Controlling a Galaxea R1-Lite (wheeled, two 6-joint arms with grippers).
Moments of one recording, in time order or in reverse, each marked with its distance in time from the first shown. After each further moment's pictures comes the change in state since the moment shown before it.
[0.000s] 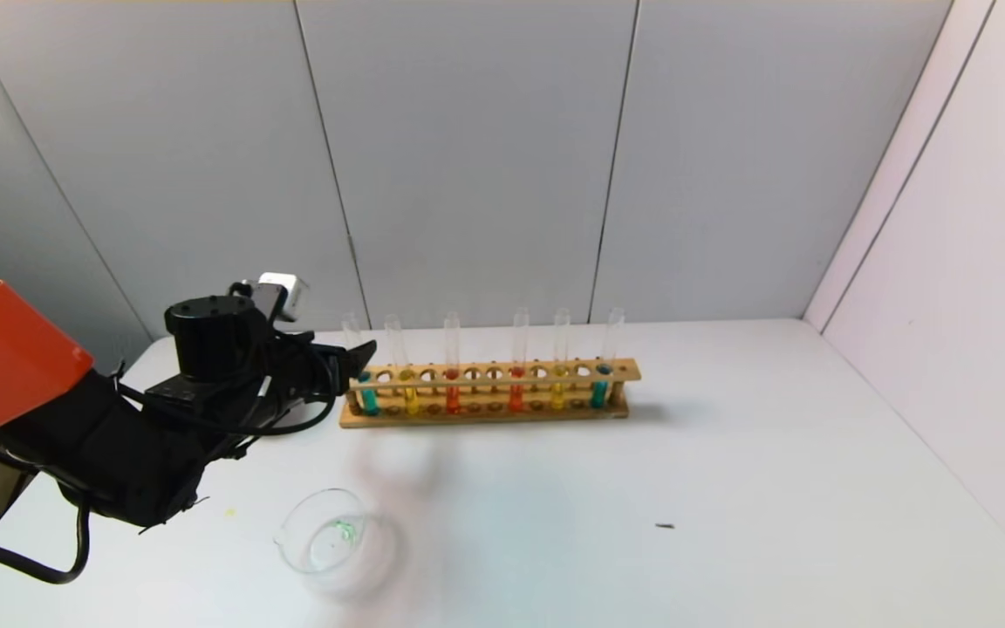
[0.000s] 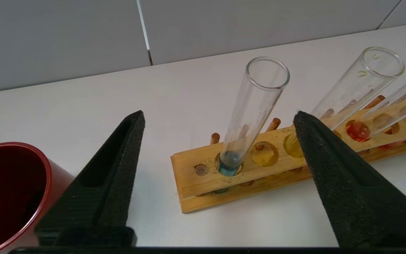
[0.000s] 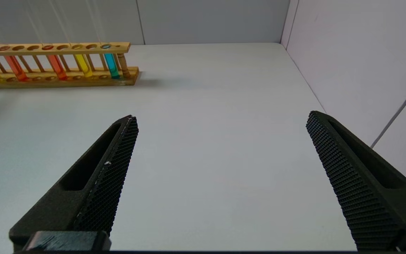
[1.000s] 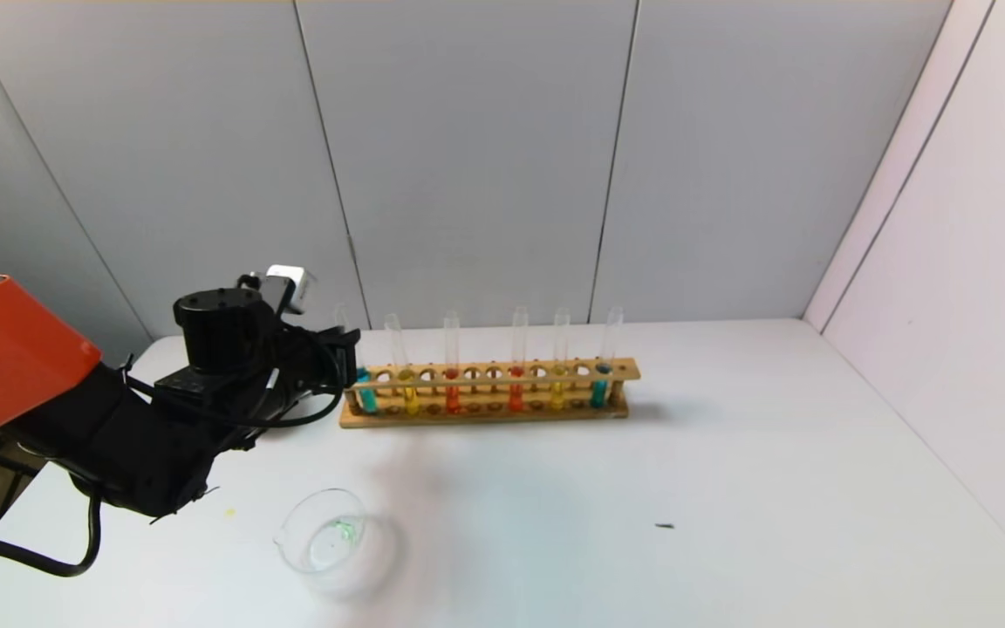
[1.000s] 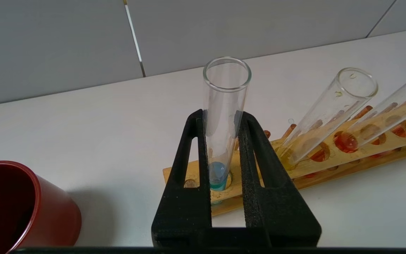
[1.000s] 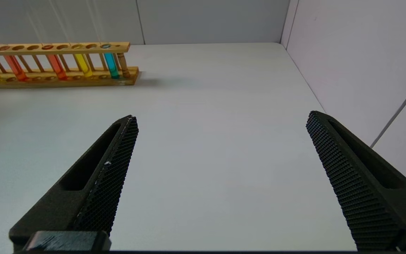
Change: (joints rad) left arm -0.007 0.004 -0.038 0.008 0.006 0.006; right arm 0.000 0.000 0.000 0.000 0.000 0.000
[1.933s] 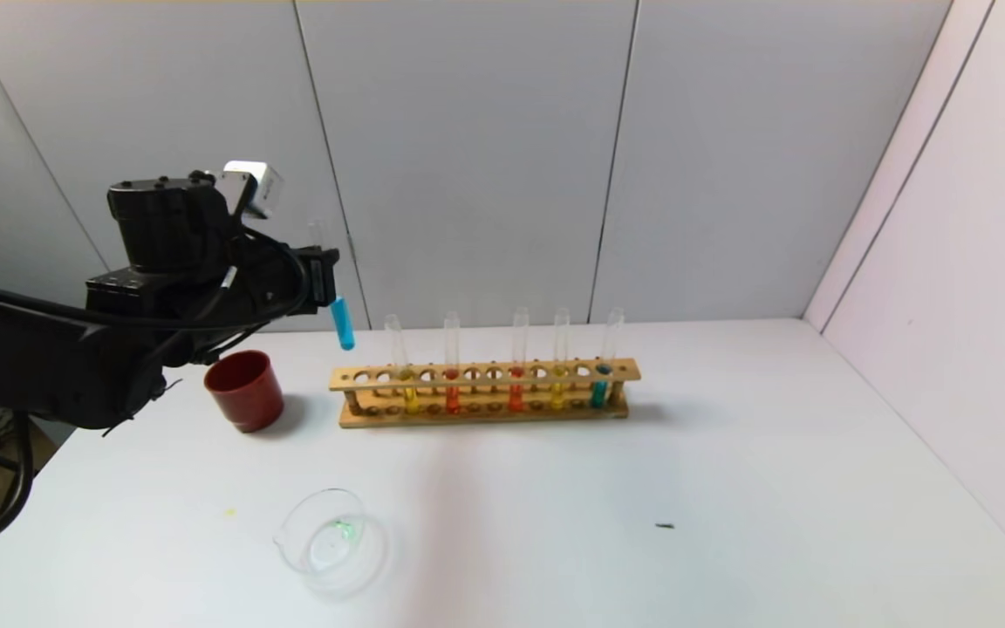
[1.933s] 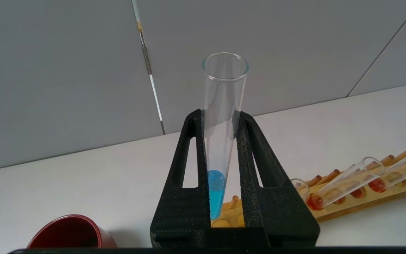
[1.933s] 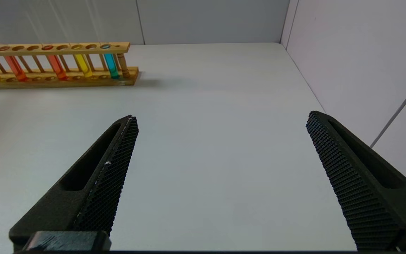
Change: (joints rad) left arm 0.002 -0.200 -0.255 0.367 0.029 0.023; right arm 0.000 0.000 0.000 0.000 0.000 0.000
